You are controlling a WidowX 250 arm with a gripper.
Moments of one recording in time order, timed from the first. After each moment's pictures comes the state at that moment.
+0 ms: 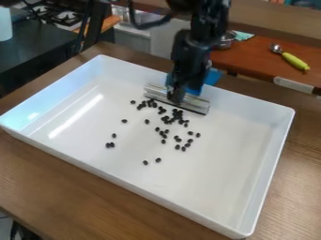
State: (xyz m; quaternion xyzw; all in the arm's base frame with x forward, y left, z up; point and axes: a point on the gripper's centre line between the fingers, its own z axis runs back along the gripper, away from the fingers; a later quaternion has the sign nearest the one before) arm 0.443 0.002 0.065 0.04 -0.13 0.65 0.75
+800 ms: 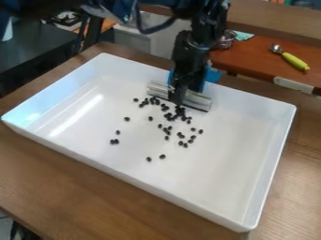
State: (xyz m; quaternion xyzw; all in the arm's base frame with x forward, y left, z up) arm 0.462 0.012 0.060 0.04 -0.13 0.65 0.74
